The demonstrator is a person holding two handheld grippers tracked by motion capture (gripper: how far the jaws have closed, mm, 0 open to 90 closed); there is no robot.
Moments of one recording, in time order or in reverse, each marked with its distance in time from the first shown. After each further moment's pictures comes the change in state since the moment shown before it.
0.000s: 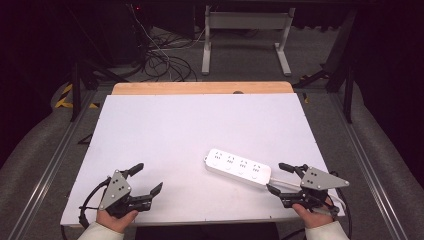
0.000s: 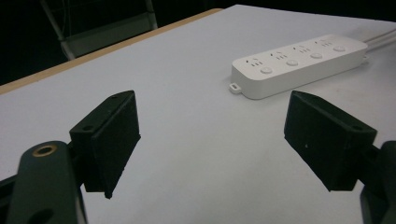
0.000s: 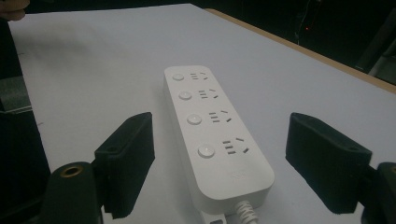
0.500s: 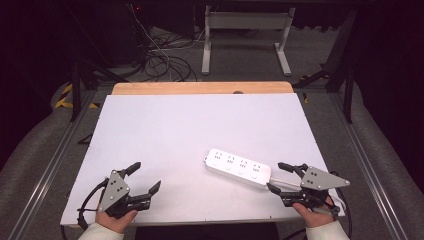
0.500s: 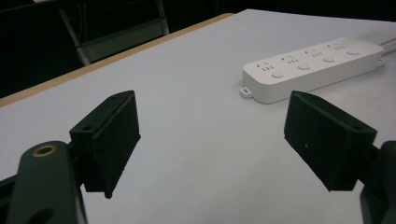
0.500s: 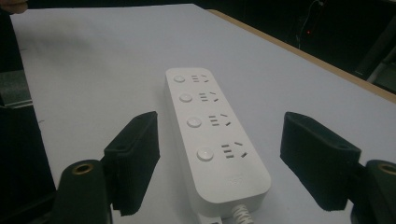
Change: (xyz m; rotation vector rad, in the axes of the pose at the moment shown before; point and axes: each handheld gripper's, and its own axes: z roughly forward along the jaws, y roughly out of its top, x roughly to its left) left arm -0.002 0.000 -0.003 -0.013 0.047 0.008; right arm 0.000 0.005 -0.001 0.001 0.005 -0.029
